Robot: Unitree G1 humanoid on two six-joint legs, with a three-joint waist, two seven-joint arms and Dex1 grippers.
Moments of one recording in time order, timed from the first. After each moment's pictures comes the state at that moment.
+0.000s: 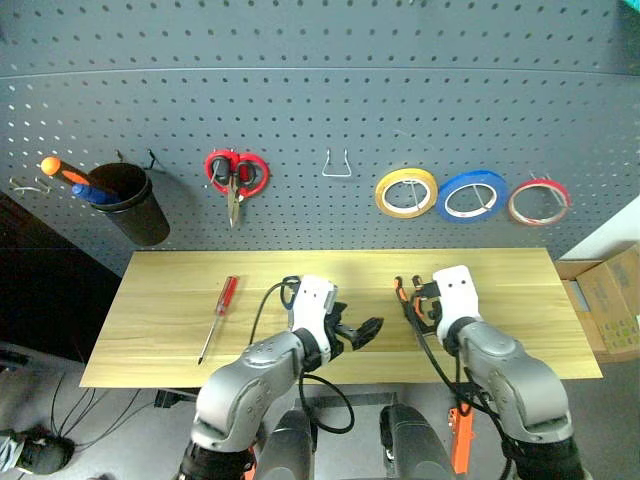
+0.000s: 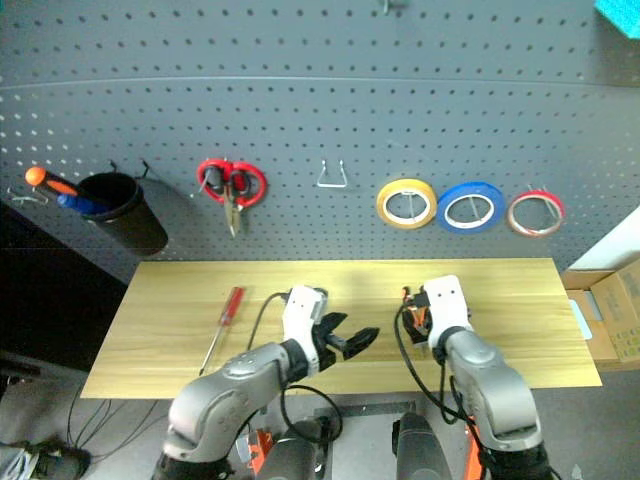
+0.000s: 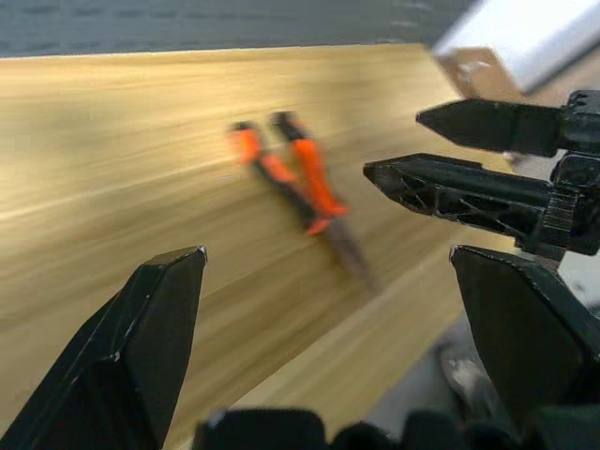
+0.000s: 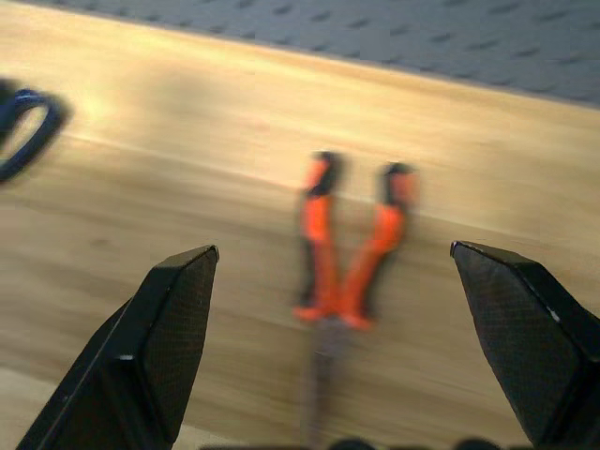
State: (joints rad) left arm -0.04 0.17 -0.17 -0.51 -0.47 0.97 -0.25; right arm -0.16 -0.16 0.10 -0.47 0.14 1.12 0.08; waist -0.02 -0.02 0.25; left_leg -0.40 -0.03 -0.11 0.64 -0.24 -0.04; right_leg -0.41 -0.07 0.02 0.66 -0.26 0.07
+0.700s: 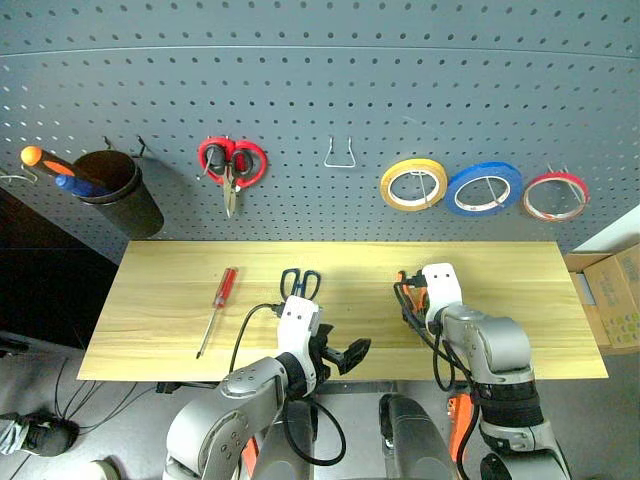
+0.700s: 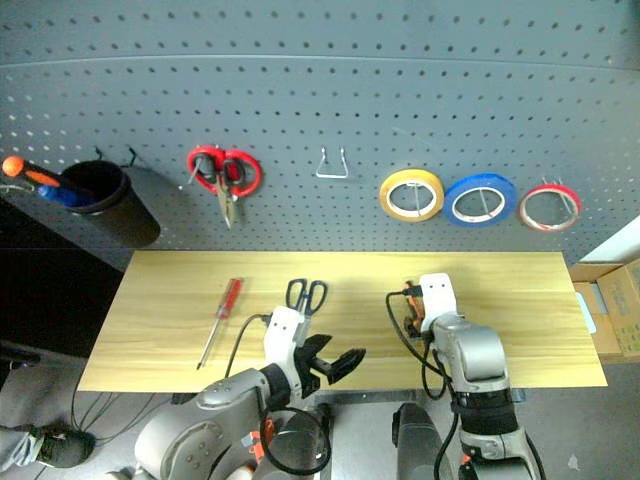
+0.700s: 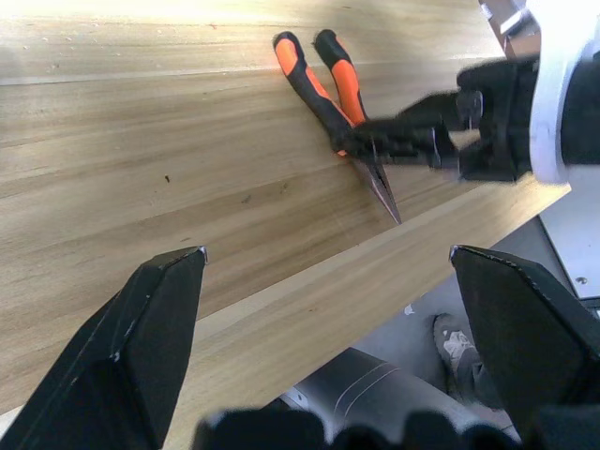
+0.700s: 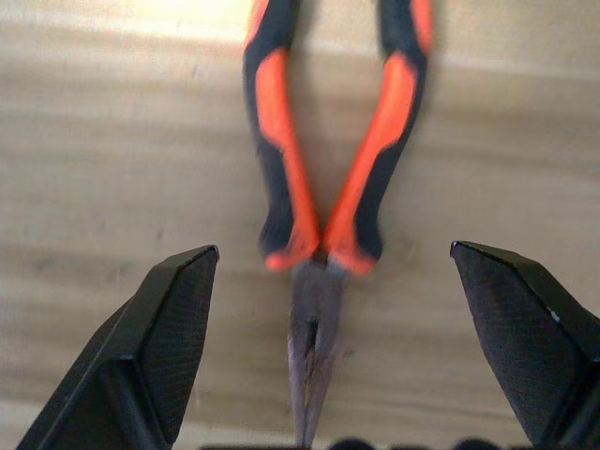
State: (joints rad) left arm 0.06 0.17 -0.15 -0.64 -0.51 1.06 -0.21; right arm -0.38 -0.08 -0.02 -0.17 0.08 1.33 -0.01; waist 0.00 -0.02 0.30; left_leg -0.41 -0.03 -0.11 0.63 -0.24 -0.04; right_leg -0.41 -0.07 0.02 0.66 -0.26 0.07
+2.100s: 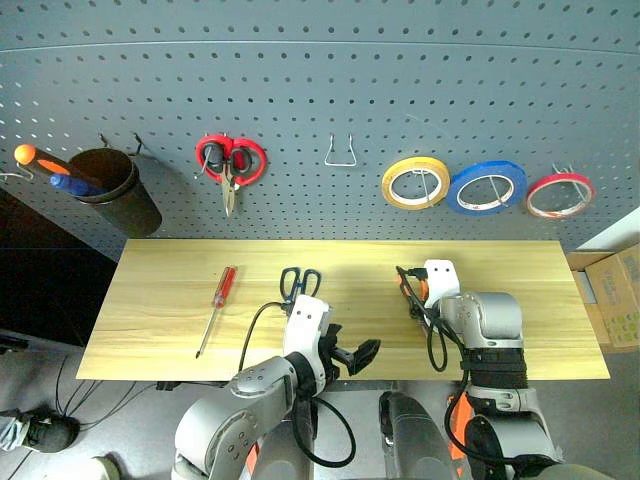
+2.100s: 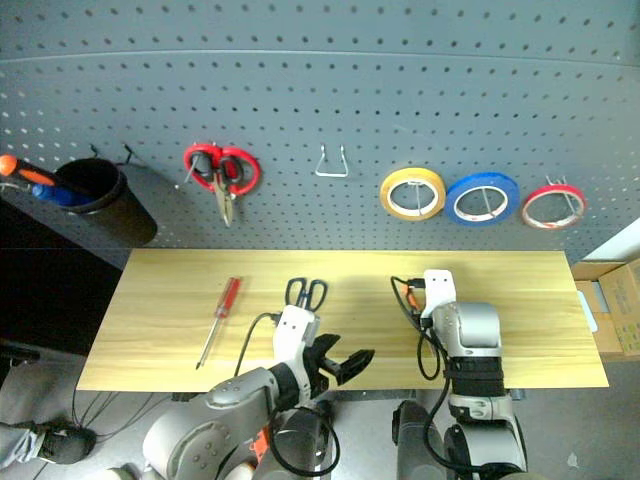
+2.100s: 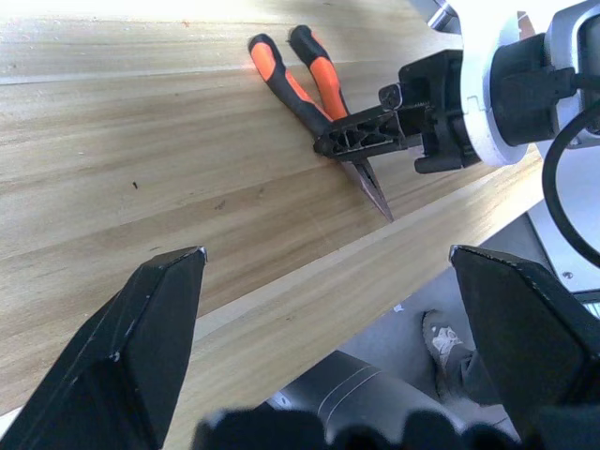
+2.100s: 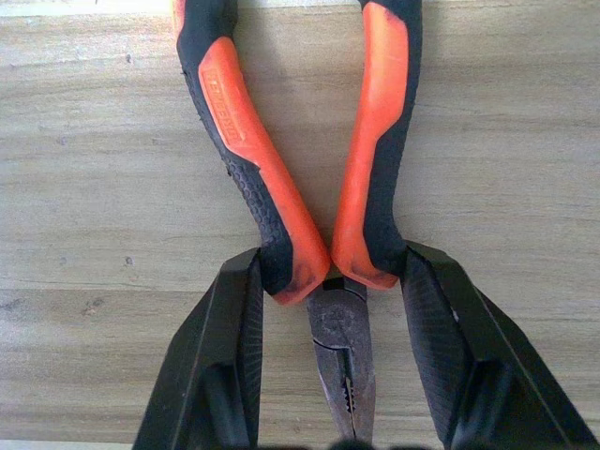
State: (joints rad) left arm 0.05 0.14 -0.19 -0.66 -0.51 1.08 -0.18; right arm -0.52 -0.04 -0.13 0.03 0.07 1.42 -0.04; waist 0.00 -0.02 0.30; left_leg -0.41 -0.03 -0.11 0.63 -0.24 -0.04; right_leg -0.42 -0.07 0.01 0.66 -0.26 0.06
